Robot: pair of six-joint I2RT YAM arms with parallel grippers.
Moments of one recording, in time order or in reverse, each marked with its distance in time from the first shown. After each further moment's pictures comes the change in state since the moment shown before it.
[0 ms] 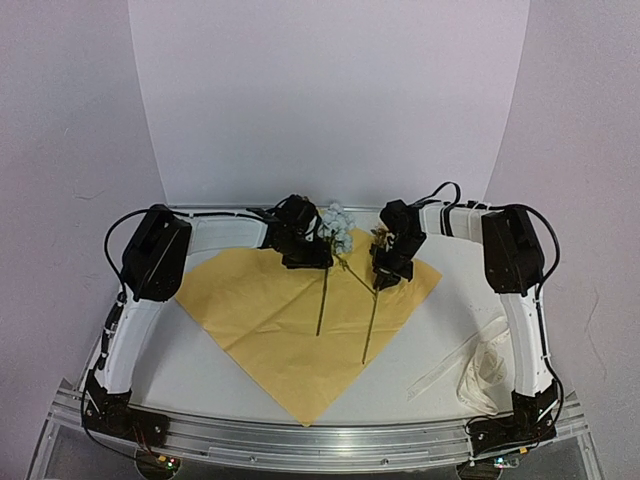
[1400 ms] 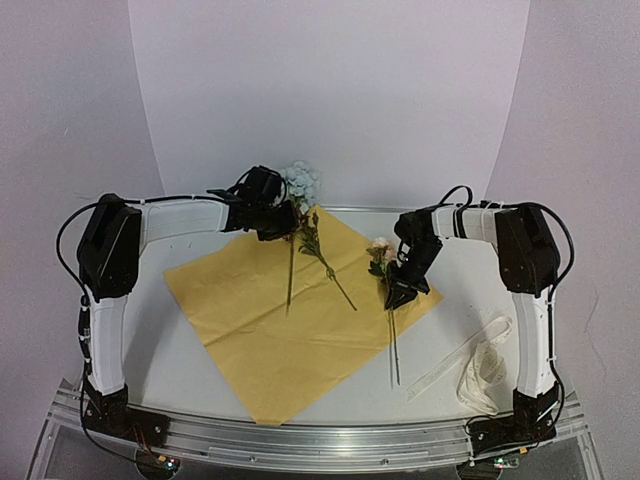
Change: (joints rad) left arm 0.087 -0.279 -0.220 0.158 -0.129 -0.255; right arm -0.030 -0.106 -0.169 -0.165 -0.164 -0.199
